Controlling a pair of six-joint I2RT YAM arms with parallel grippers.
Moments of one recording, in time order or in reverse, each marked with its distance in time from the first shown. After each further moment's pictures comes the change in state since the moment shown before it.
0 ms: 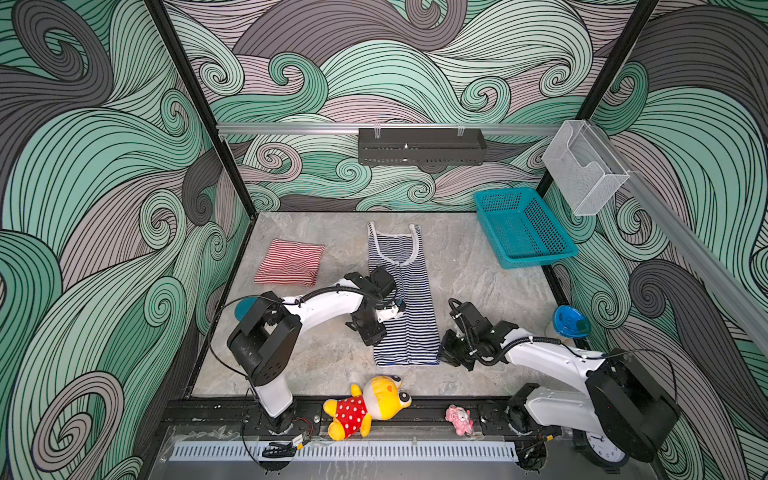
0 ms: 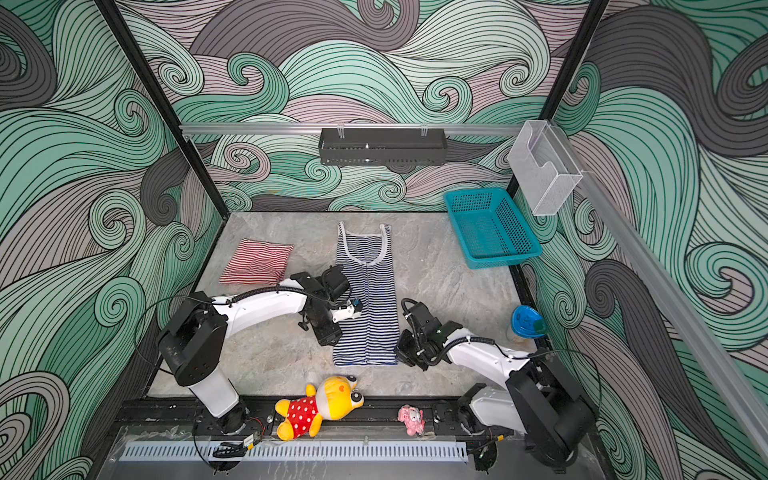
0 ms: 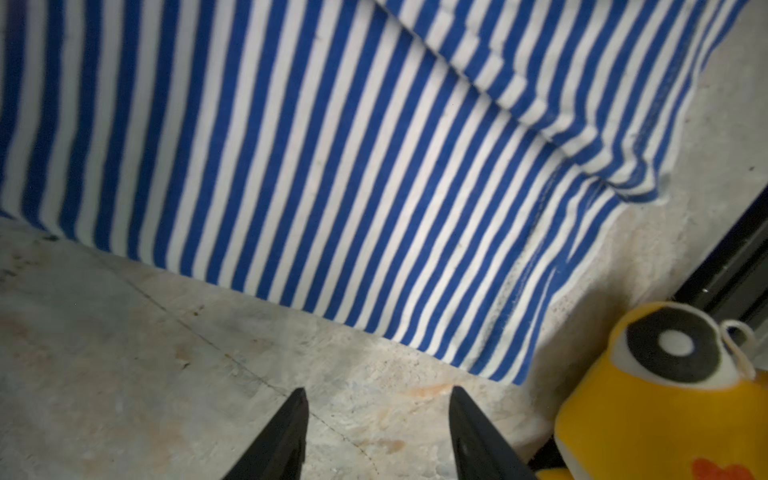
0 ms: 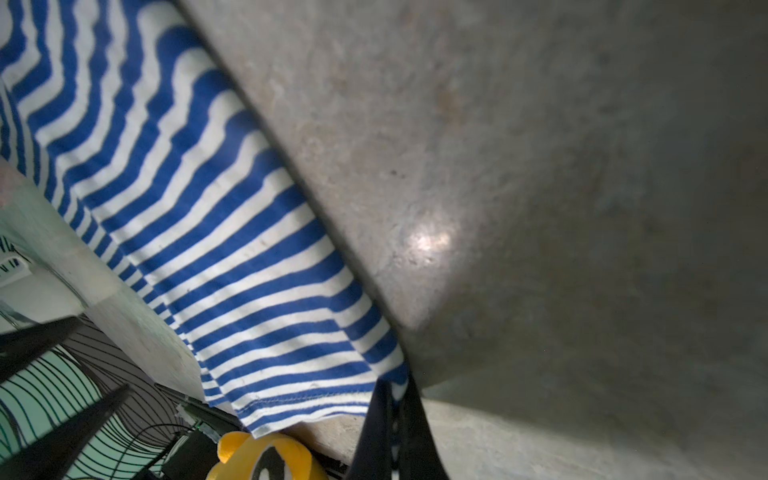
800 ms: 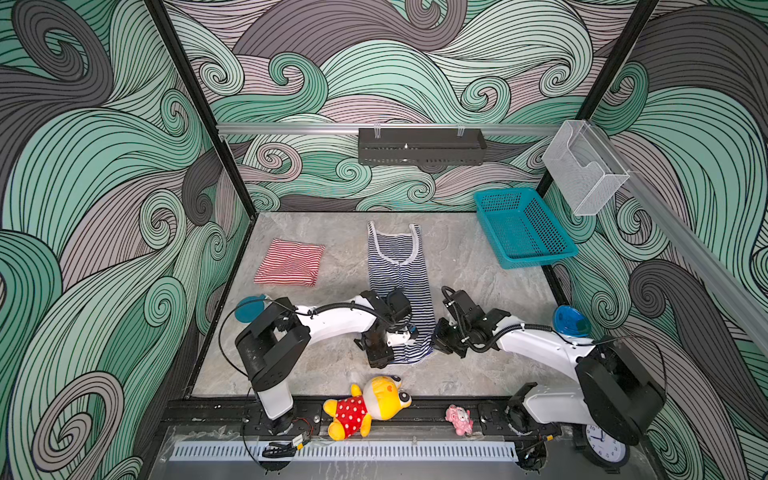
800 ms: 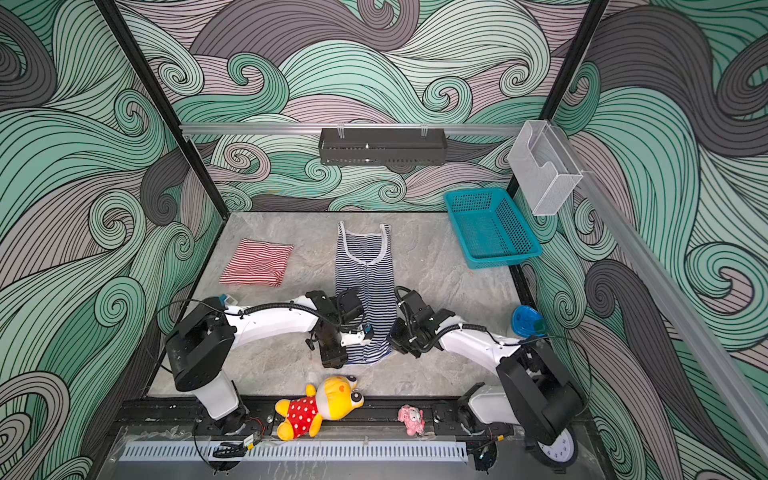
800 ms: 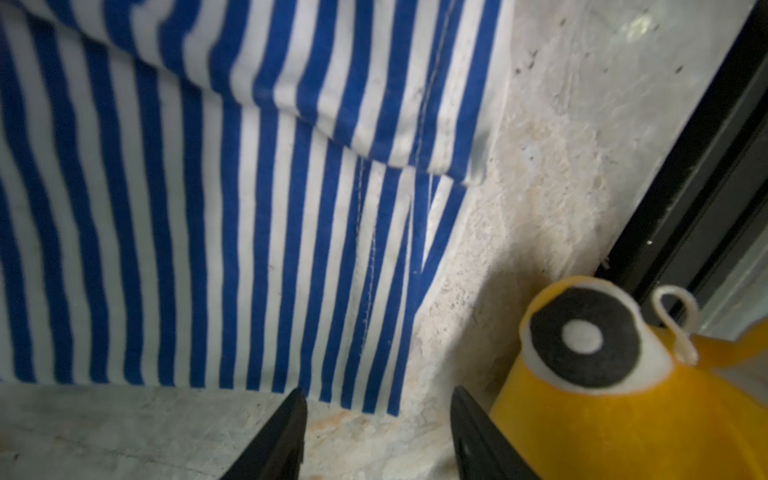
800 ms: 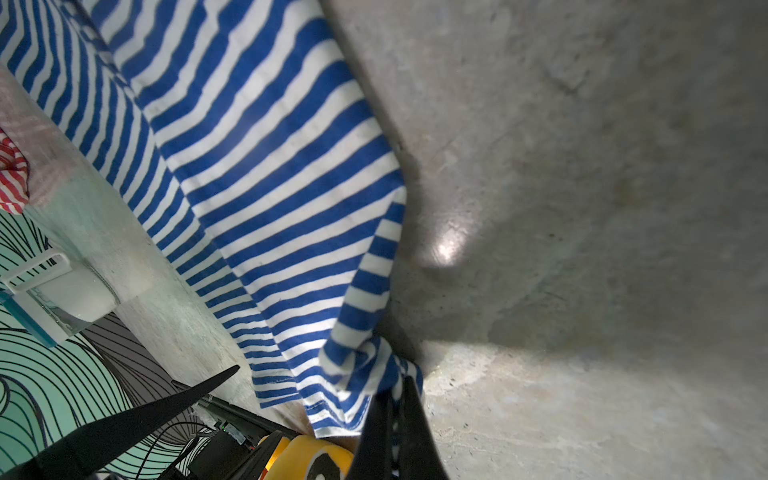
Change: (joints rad) left arm -0.167 0.025 -0.048 0.016 0.007 0.015; right arm 0.000 0.084 0.124 -0.008 0.006 -0.024
